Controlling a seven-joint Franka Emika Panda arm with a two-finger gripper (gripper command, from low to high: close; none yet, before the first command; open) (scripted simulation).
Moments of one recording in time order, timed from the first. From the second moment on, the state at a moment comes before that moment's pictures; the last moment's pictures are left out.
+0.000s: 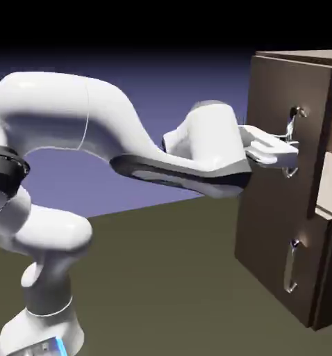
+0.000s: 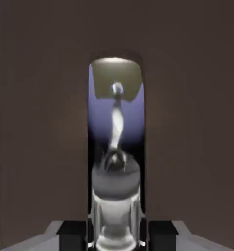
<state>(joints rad) 0.74 -0.67 -0.94 -2.31 -2.90 2.78 0.03</state>
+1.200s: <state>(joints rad) 0.23 -0.87 0.20 -2.77 -1.52 1.90 -0.43</state>
